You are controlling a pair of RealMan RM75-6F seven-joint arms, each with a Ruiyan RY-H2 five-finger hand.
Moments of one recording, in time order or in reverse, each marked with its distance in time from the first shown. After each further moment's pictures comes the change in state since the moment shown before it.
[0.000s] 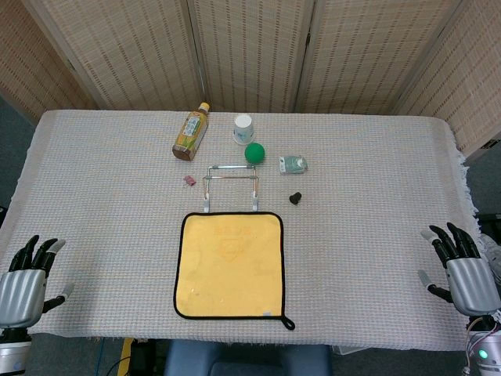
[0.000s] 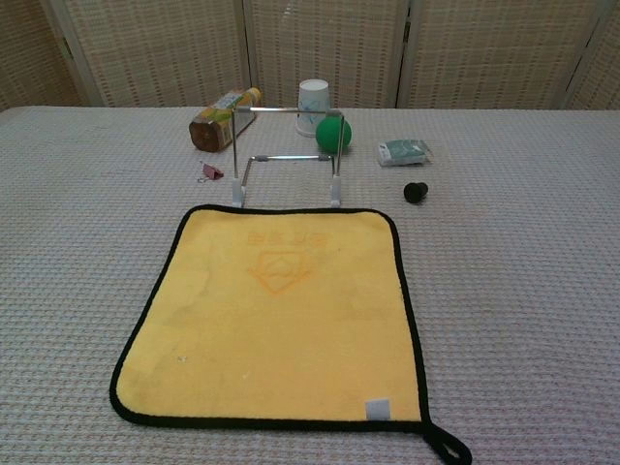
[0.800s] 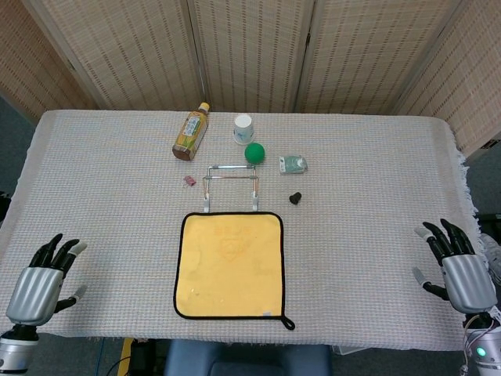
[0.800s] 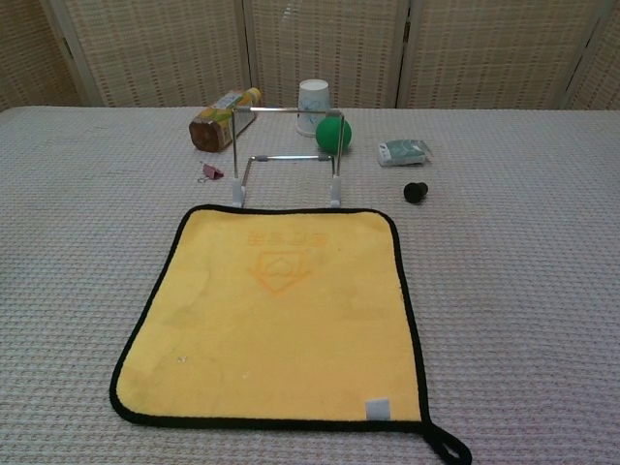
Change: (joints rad) left arm -0.055 0.044 0.039 0.041 0.125 -0.074 -0.065; right arm 0.020 0.016 0.003 -0.027 -0.028 -0.001 0.021
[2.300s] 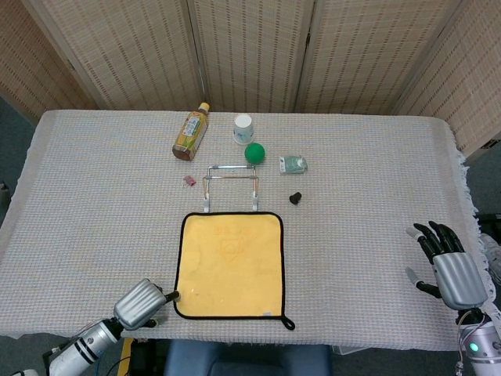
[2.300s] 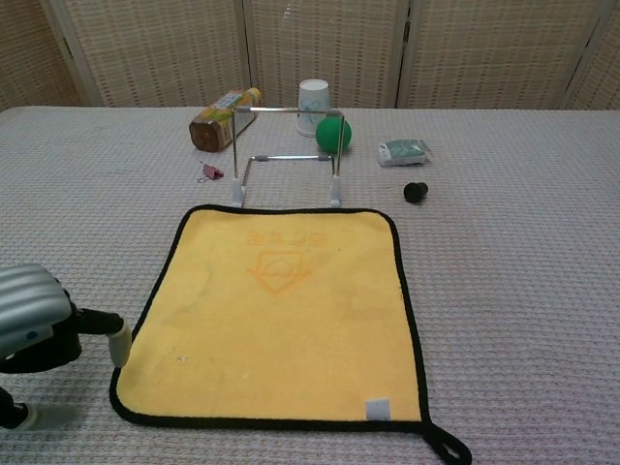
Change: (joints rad) left arm -0.290 -0.302 0.145 0.288 0.267 -0.298 -0.148; right arm 0.024 -0.006 -0.011 0.003 0.011 -0.038 0.001
